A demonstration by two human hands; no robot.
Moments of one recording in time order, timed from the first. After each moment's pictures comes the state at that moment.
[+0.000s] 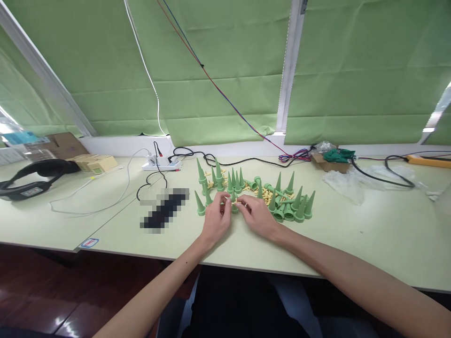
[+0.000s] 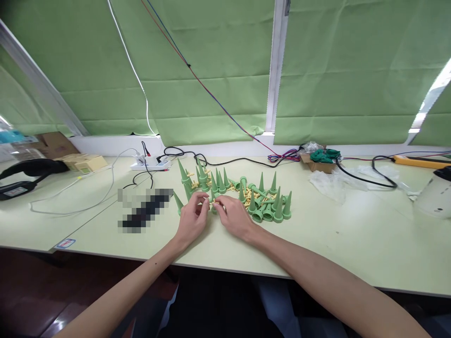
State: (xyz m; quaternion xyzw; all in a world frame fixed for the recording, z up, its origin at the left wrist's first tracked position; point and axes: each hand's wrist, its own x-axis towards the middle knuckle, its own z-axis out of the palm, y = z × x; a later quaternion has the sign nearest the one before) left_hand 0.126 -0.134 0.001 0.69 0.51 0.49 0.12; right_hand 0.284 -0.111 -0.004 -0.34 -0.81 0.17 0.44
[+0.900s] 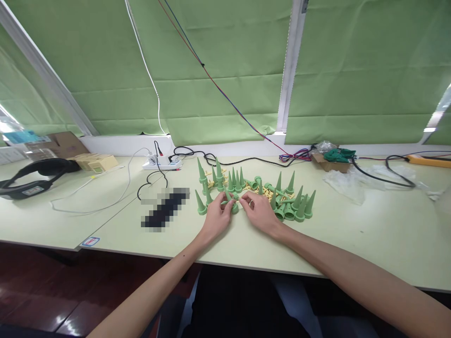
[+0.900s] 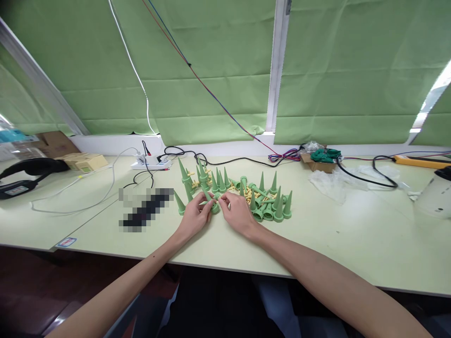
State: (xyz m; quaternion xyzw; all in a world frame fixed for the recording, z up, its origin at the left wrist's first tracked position) left_hand 0.122 -0.120 -0.006 0.68 0.49 0.48 0.26; right_hand 0.285 -0.104 -0.005 -0.40 -0.77 0.19 0.45
